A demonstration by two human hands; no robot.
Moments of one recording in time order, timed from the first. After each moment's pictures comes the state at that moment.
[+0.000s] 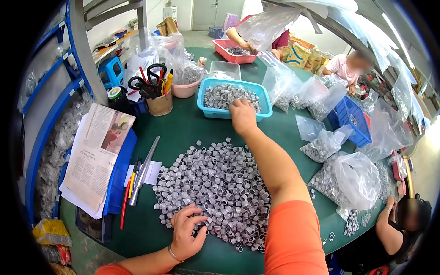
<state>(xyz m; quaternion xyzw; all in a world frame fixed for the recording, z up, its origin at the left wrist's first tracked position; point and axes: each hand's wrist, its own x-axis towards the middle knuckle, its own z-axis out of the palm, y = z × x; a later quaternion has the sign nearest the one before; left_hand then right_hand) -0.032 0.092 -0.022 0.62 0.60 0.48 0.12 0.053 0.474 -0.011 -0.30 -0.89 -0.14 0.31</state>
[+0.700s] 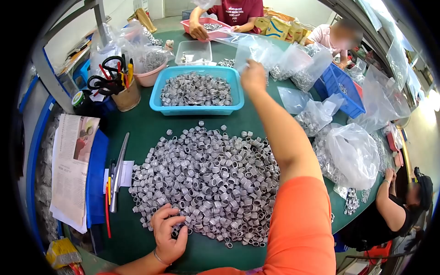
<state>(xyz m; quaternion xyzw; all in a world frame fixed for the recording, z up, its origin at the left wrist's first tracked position) -0.032 0.094 -0.026 0.63 0.61 0.46 0.12 0.127 0.544 0.014 -0.52 -0.72 0.01 0.46</state>
